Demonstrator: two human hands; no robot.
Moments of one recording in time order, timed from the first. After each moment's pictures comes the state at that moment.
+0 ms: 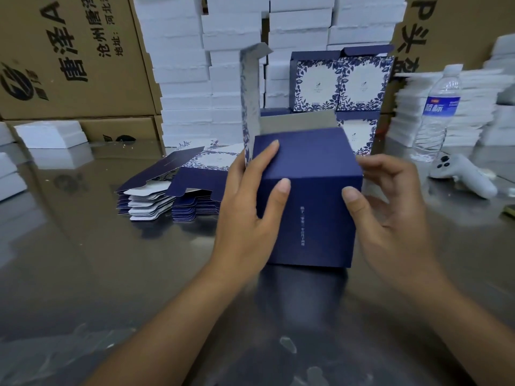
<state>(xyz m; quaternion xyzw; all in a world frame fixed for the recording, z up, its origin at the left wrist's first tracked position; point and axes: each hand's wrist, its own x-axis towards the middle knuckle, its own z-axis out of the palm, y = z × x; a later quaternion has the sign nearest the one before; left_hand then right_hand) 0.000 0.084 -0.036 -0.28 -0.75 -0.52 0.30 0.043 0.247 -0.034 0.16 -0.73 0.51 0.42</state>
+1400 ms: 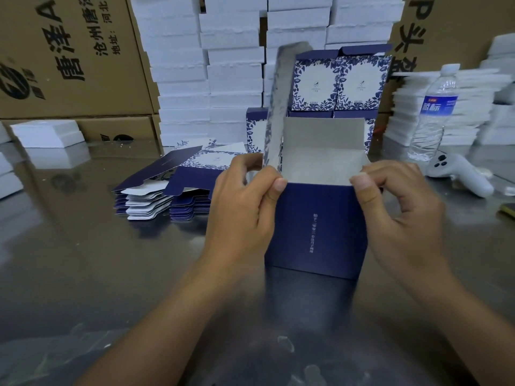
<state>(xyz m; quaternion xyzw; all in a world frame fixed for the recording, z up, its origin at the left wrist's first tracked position) -0.002 0.079 -0.026 -0.30 -0.78 -0.41 0.36 0.048 0.252 -0.024 0.13 -0.77 0.33 0.53</state>
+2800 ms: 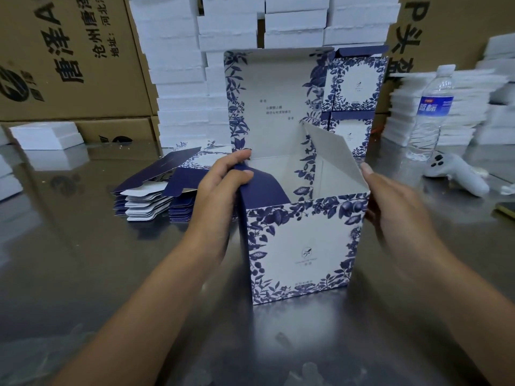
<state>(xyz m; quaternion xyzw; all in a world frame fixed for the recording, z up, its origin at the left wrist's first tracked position) -0.013 0.065 -0.014 -0.17 -0.58 -0.80 0.04 0.041 0.258 -0.021 0.03 -0.69 0.68 0.24</state>
